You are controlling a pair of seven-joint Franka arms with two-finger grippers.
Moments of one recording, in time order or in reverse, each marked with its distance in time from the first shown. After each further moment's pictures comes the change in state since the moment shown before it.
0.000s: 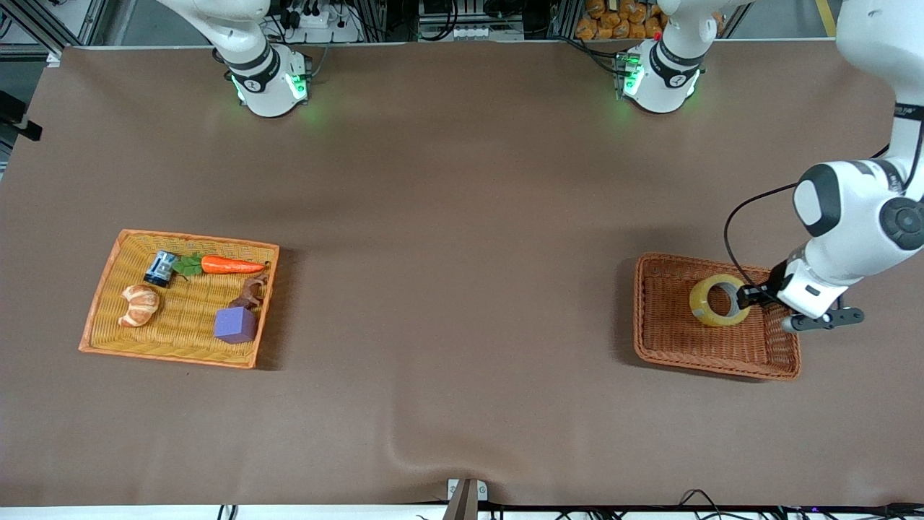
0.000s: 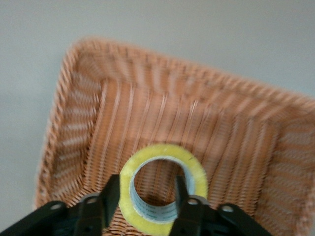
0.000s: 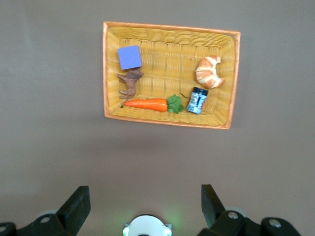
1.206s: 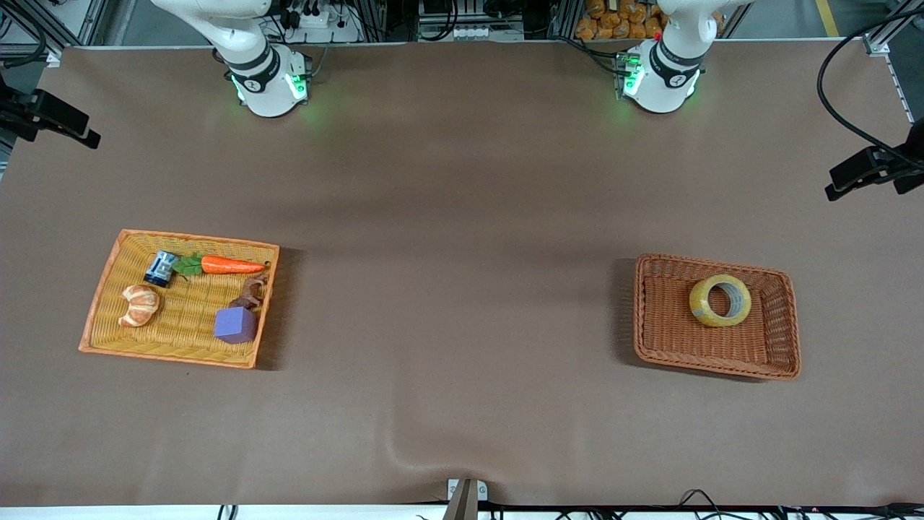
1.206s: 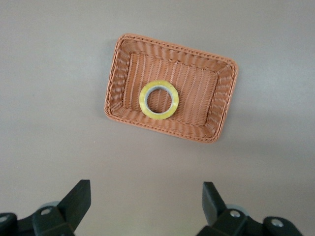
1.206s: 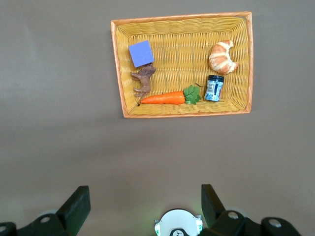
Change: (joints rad) left arm -0.008 -0.297 -0.045 0.411 -0.017 -0.833 0.000; right arm 0.112 0.002 0.009 -0.001 -0.002 -0.014 0.245
